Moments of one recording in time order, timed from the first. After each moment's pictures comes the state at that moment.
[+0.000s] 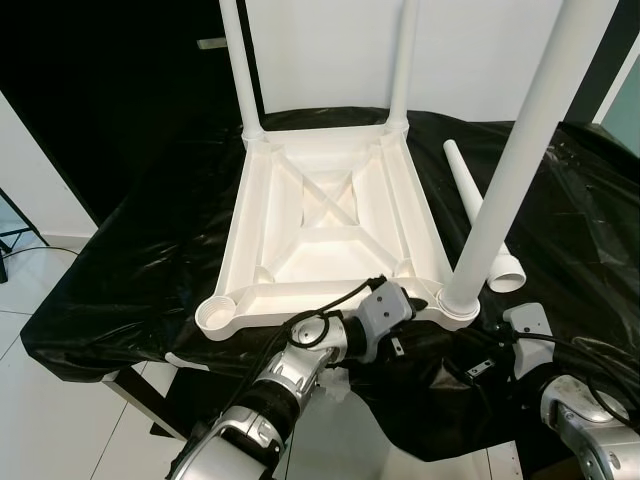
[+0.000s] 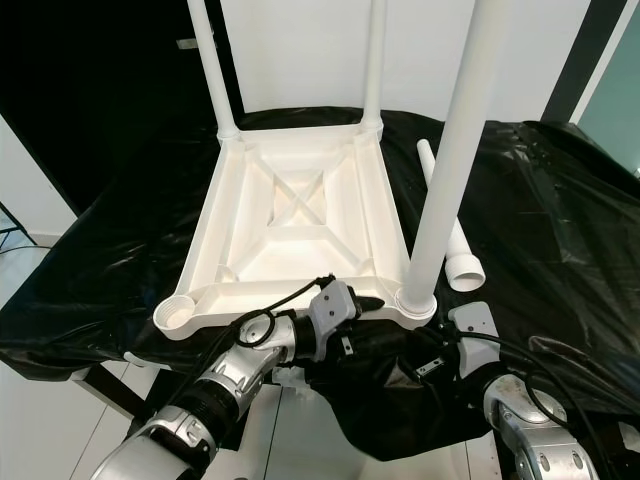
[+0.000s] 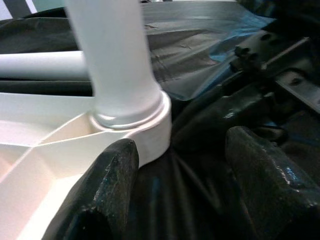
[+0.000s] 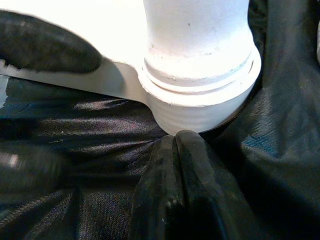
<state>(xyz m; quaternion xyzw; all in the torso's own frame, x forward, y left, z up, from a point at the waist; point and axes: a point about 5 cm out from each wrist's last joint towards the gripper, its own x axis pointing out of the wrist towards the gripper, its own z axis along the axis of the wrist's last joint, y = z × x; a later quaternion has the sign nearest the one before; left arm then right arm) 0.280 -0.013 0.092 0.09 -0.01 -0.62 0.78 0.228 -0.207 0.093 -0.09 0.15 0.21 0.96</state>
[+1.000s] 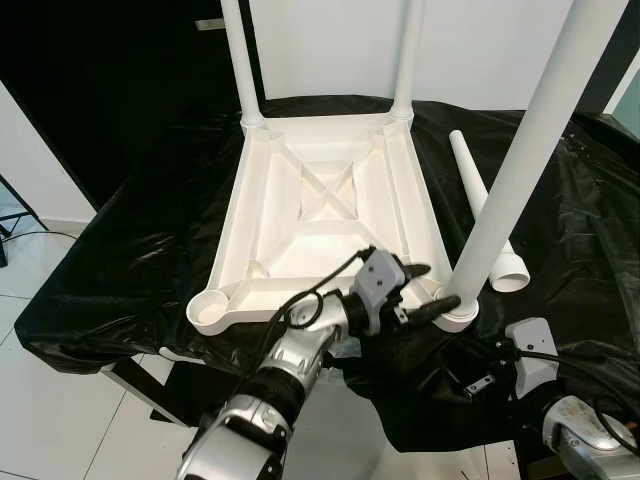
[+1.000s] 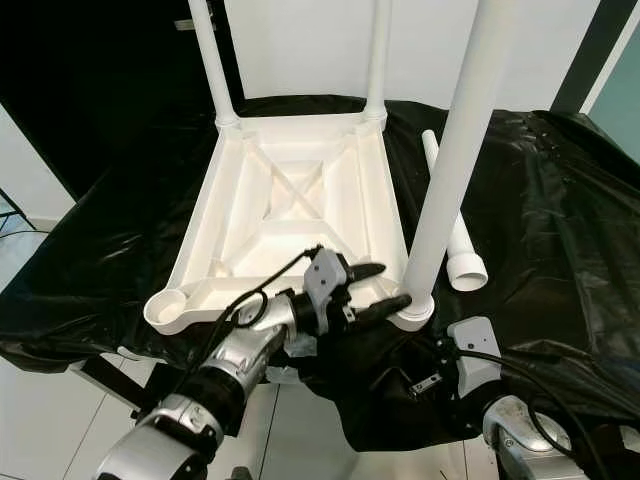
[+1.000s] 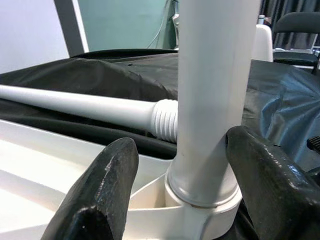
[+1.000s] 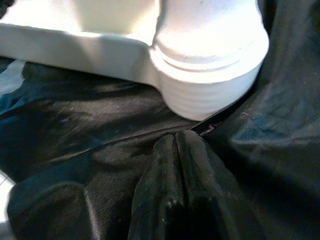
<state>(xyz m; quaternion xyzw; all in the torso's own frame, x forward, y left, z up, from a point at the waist) 0.296 -0.014 0.122 0.03 -0.07 -0.59 0.80 0.191 -0.197 0.098 -0.09 0.16 0.23 0.96</state>
